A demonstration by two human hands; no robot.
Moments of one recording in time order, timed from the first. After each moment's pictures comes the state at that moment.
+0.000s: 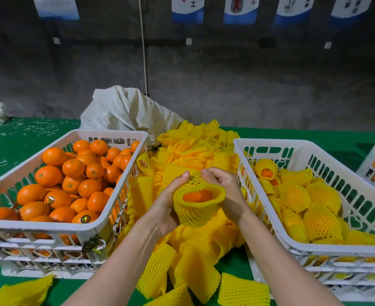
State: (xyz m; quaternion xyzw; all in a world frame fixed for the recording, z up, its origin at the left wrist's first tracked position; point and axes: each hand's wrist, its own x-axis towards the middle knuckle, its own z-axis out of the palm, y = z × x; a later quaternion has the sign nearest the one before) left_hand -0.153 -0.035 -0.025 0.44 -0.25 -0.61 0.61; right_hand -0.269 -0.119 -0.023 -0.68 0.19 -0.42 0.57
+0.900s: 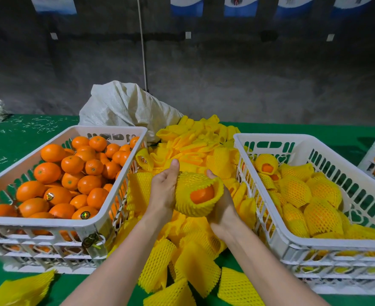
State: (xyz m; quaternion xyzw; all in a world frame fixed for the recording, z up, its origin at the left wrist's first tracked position) left_hand -0.155 -0.053 -0.030 0.52 -0.27 -0.33 0.74; right_hand -0.257 -0.098 -0.043 -0.39 0.30 -0.33 0.80
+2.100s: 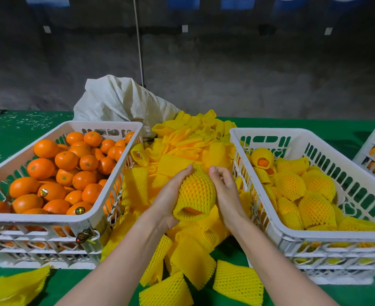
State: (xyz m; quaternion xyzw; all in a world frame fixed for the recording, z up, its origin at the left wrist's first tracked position) left_hand -0.177 -0.043 -0.024 0.47 -0.20 -0.60 0.61; right_hand -0.281 -0.107 -0.047 -0.60 0.35 -0.42 0.59
